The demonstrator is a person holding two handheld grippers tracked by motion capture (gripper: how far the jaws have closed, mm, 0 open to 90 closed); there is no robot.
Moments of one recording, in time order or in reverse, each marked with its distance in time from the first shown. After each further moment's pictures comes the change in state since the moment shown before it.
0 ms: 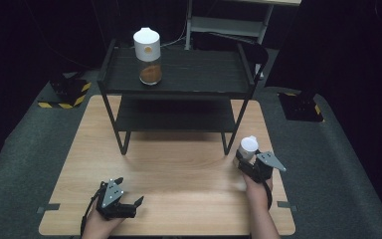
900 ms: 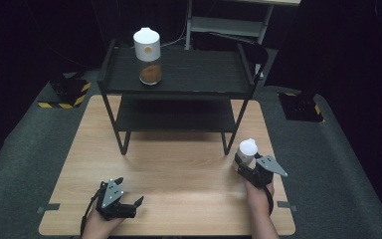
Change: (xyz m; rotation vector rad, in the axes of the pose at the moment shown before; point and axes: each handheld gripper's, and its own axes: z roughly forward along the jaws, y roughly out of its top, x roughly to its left) left arm 0.000 0.001 0.000 0.004 -0.003 0.002; right arm 0.011 0.006 -0.024 -0.017 0.034 -0.035
